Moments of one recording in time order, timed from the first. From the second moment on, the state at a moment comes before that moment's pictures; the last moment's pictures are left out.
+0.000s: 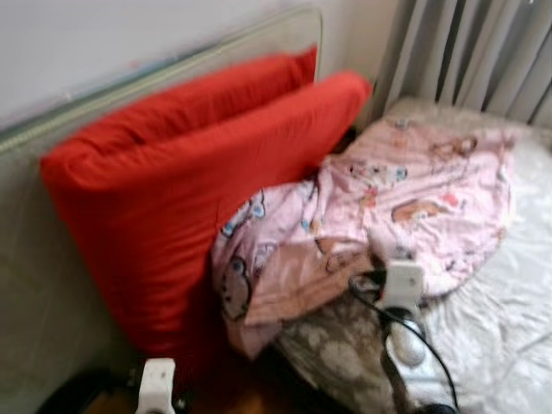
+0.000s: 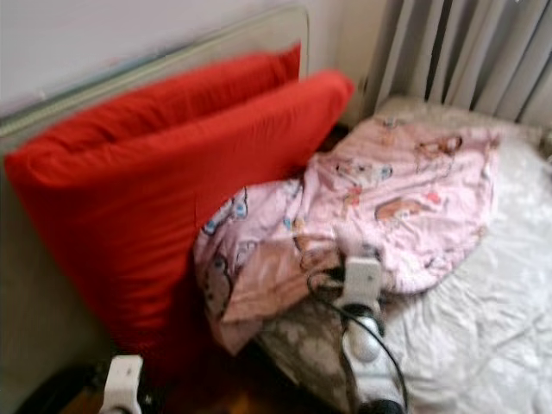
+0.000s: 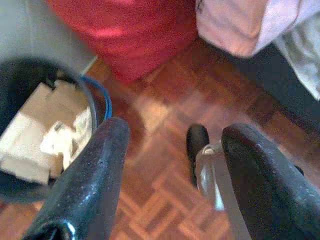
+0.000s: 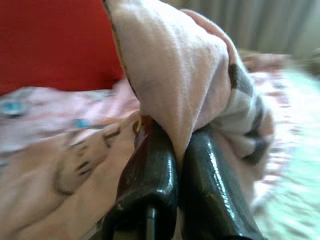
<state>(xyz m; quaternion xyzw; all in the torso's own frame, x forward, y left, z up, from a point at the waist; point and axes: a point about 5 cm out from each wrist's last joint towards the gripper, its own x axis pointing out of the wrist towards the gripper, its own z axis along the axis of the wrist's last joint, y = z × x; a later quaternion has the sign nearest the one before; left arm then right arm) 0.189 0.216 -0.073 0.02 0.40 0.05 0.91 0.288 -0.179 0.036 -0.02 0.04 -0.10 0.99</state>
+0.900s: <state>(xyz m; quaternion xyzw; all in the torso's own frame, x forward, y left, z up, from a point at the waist) 0.190 0.214 -0.073 0.02 0.40 0.04 0.92 0.289 -0.183 0.043 -0.06 0.02 -0.14 0.99</state>
